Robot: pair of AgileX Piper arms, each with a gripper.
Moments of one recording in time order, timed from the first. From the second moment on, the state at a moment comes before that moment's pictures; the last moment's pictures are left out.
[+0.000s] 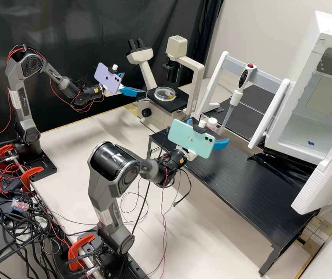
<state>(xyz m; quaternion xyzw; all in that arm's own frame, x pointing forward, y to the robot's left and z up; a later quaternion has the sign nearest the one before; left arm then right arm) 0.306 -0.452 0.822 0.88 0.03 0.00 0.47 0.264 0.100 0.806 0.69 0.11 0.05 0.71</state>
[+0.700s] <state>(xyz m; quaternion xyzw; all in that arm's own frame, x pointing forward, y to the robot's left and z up) 0.306 -0.452 0.822 0.88 0.03 0.00 0.47 0.293 0.212 0.738 0.64 0.26 0.07 0.72</state>
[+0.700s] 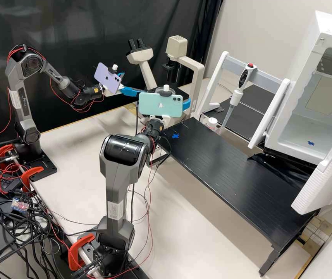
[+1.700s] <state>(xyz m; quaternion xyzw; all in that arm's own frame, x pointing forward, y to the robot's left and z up) 0.306 -0.452 0.822 0.88 0.03 0.00 0.47 0.399 0.284 0.658 0.62 0.31 -0.03 0.72</state>
